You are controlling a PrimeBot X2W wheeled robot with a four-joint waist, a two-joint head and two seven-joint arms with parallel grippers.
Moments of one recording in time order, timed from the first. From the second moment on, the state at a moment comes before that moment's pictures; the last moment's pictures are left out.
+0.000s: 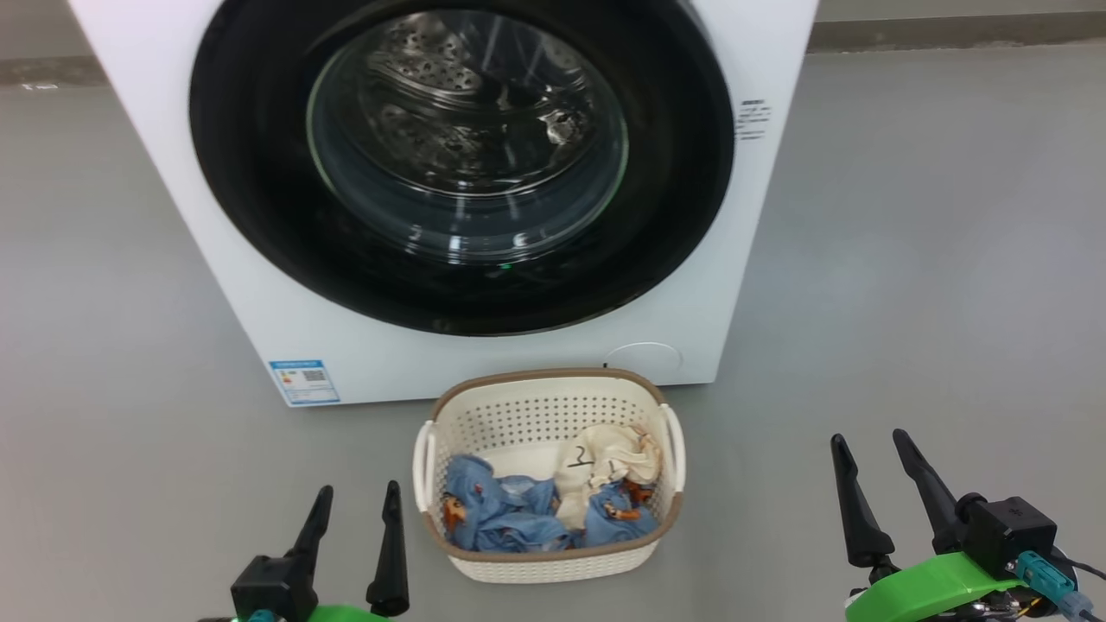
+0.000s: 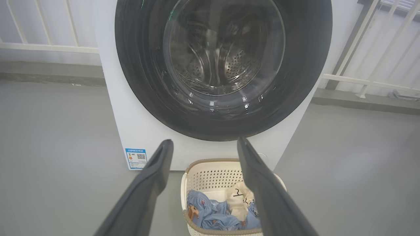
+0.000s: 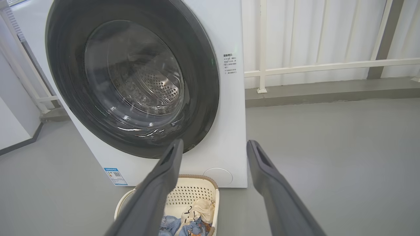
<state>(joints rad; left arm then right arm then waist) -0.02 0.04 -0.27 0.20 -0.31 0.09 -0.25 -0.04 -0.04 -0.07 0.20 0.18 0.13 -0.25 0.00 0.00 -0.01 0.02</state>
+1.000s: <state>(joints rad) -0.02 0.04 -0.26 0.16 -0.33 0.09 -0.26 -0.04 -0.04 -0.05 0.21 0.18 0.13 -0.25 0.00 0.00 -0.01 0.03</state>
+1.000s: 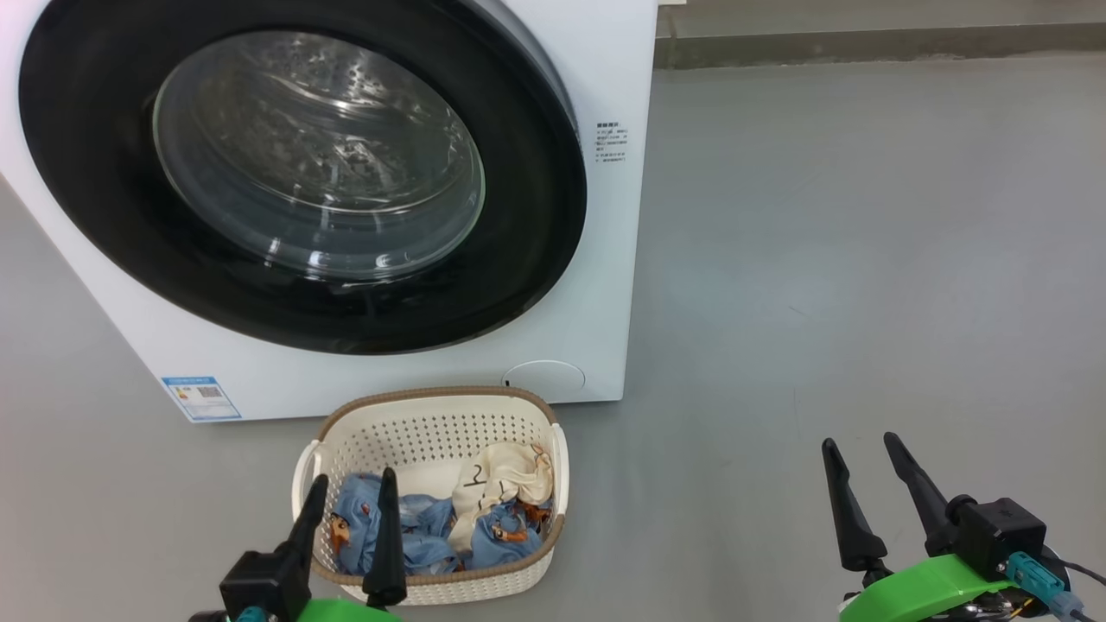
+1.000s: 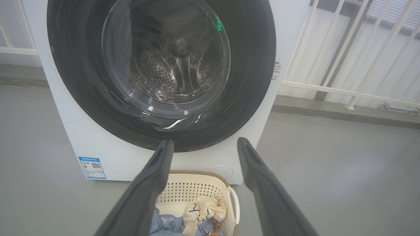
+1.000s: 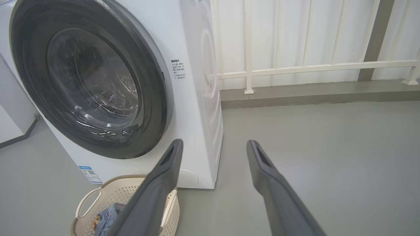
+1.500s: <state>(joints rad) -0.02 0.04 -0.26 0.16 -0.33 0.10 -0.26 -0.04 -0.04 -0.05 0.21 0.18 0.13 -0.25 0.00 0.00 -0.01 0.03</state>
